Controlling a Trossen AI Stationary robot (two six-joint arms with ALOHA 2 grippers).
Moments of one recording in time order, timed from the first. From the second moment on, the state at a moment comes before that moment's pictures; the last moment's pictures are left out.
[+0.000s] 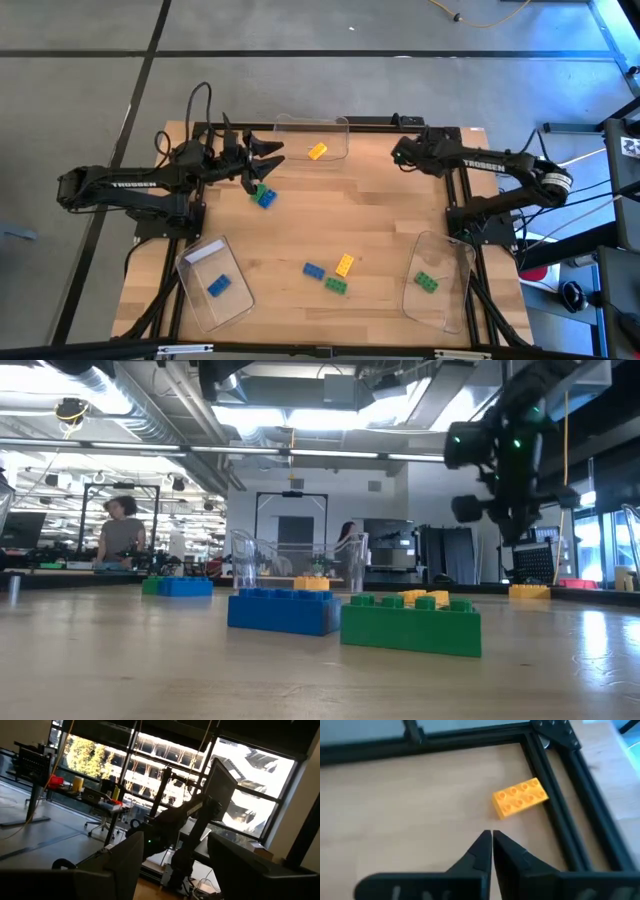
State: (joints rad) left arm 0.20 0.88 0.60 0.58 -0.06 -0.33; right arm -0.56 1.32 0.75 -0.80 0.66 1.17
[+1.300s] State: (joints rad) left arm 0.20 0.88 0.60 0.59 -0.16 -0.34; right arm -0.71 1.49 0.49 -0.10 0.61 1.01
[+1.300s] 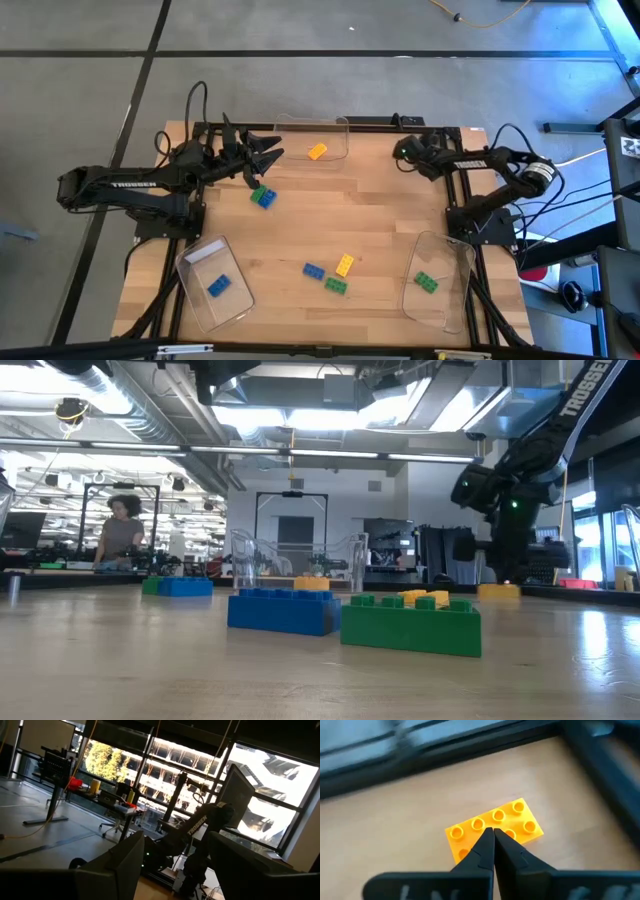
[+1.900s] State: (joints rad) left arm 0.20 0.88 0.60 0.58 -0.16 -0.33; right arm -0.22 1.40 0.49 -0.09 0.31 0.92
